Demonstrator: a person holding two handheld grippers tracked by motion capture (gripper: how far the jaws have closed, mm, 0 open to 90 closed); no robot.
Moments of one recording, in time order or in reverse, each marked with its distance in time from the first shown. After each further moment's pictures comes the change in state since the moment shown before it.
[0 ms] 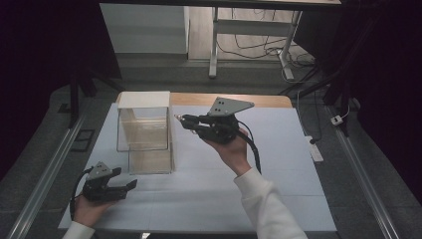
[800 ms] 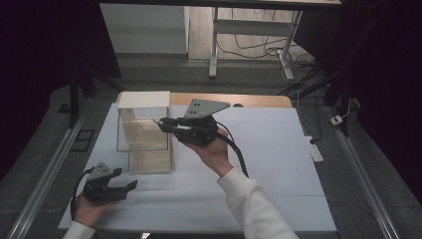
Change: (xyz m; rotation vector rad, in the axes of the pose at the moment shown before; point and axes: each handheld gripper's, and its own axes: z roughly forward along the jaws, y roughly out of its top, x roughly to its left) left arm 0.000 -0.001 0.002 0.009 -0.003 0.001; right arm 0.025 0.015 0.039 -0.004 0.069 -0.036
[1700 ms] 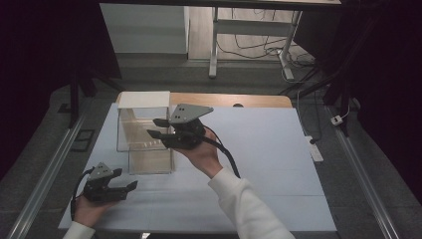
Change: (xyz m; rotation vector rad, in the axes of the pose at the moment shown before) left arm 0.000 -0.001 0.001 0.005 -0.003 0.004; right arm 0.010 -0.005 0.027 0.044 -0.039 -0.025
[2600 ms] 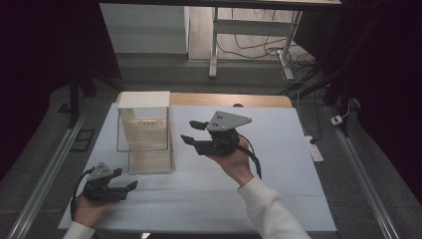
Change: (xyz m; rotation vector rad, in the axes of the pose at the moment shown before) left arm -0.001 0.001 0.000 0.001 0.003 0.002; right arm -0.013 -0.036 -0.071 0.021 -0.123 0.031
